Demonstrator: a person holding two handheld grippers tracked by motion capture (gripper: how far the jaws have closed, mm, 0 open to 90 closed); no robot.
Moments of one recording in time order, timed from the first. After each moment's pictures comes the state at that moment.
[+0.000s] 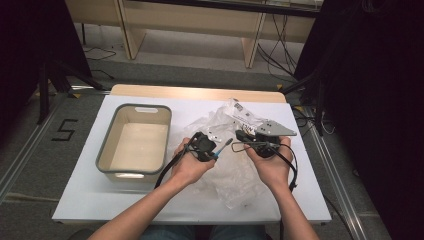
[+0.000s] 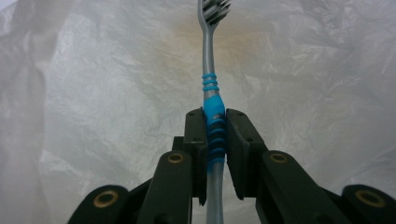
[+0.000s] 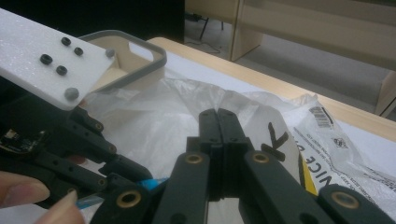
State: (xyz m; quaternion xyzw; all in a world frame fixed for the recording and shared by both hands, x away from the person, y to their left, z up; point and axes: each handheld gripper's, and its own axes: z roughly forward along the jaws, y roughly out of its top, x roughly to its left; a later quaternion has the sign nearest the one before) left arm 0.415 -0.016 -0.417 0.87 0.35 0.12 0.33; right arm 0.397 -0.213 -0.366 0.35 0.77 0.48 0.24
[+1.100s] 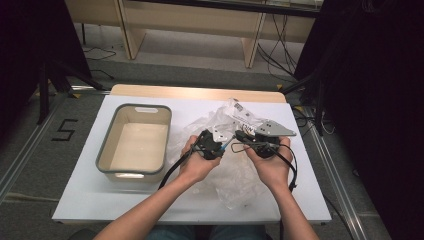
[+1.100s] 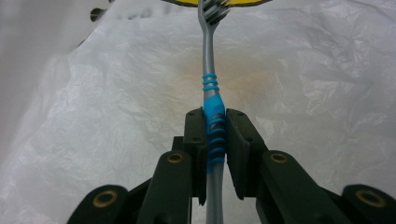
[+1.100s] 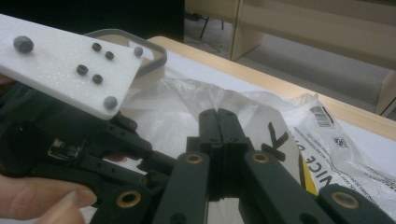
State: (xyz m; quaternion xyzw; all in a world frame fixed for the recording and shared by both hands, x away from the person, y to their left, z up) left arm 0.428 -0.031 -0.429 0.85 0.32 0.17 0.38; right arm 0.397 -0.213 -0.367 0.35 0.77 0.48 0.24
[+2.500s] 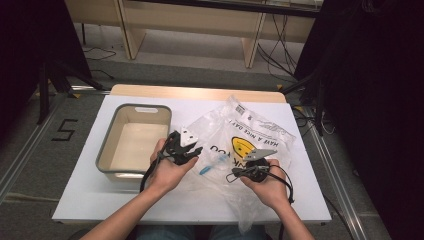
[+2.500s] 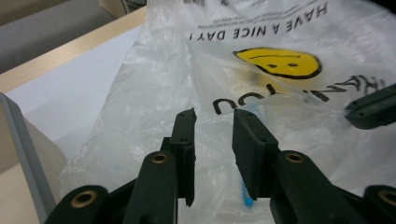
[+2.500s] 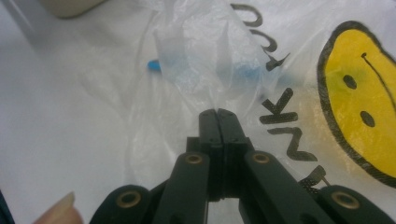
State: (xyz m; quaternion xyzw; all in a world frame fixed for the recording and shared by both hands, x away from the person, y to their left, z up) left arm 0.397 0.037 -0.411 0.81 0.36 0.23 0.39; right arm 0.379 -0.217 -0.444 0.34 0.87 0.34 0.11
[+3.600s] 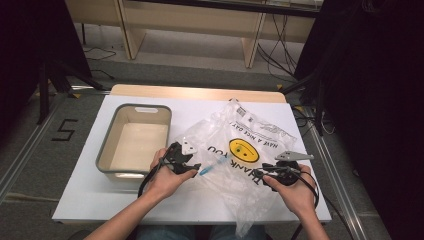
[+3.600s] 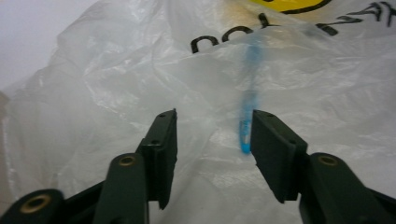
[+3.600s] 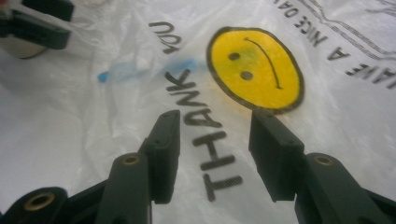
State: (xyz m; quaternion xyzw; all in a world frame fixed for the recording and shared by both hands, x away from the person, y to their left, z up) left arm 0.387 0.044 -0.444 0.84 0.36 0.17 0.36; right arm 0.360 -0.287 -0.429 0.44 0.80 0.38 0.15
